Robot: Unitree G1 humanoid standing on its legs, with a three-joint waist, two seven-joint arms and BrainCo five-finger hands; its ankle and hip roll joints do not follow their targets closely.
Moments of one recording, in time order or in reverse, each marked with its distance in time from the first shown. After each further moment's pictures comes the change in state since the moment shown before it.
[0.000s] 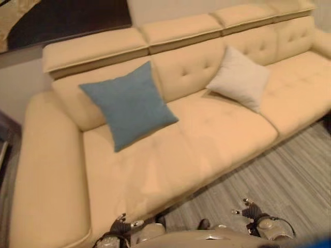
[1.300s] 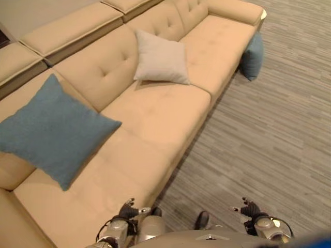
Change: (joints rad) left arm -0.098 0.001 -0.073 0.029 0.040 -0.004 0.031; right arm -0.033 0.024 0.033 0.031 0.097 -0.021 -0.026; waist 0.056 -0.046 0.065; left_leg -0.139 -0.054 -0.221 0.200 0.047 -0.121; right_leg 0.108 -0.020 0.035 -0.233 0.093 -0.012
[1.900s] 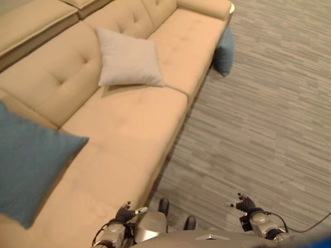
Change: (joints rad) left arm 0.009 0.025 0.014 -0.007 0.001 0.001 0.002; right arm -0.024 0.040 0.042 0.006 -0.003 0.000 0.005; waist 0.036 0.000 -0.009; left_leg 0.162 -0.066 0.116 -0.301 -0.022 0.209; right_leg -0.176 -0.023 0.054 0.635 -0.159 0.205
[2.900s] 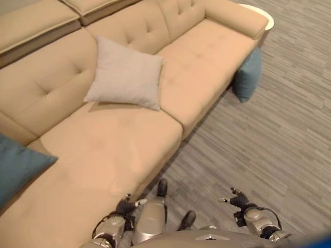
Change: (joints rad) left arm -0.006 -0.010 -0.008 0.009 0.029 -0.004 0.011; right arm -0.004 0.006 0.011 0.004 0.031 -0.007 -0.006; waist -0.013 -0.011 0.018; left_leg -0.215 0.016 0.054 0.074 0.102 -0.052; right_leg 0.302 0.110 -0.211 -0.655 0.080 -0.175
